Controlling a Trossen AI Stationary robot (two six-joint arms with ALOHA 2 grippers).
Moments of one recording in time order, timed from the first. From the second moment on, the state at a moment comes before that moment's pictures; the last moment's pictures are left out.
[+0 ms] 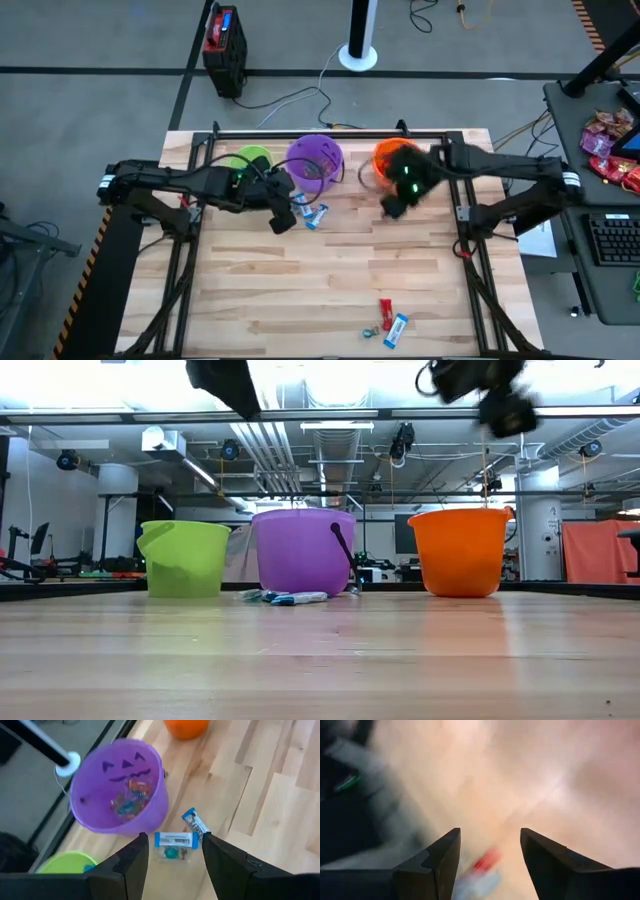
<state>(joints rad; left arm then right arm) -0.12 1.44 1.44 -1.01 -0.52 -0.37 -0.16 1.26 1.21 -0.98 -0.40 0.80</state>
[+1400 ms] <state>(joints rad) -0.08 1.41 1.44 -0.92 -0.52 -0.13 0.75 1.87 1.11 -0.53 -0.21 2.09</state>
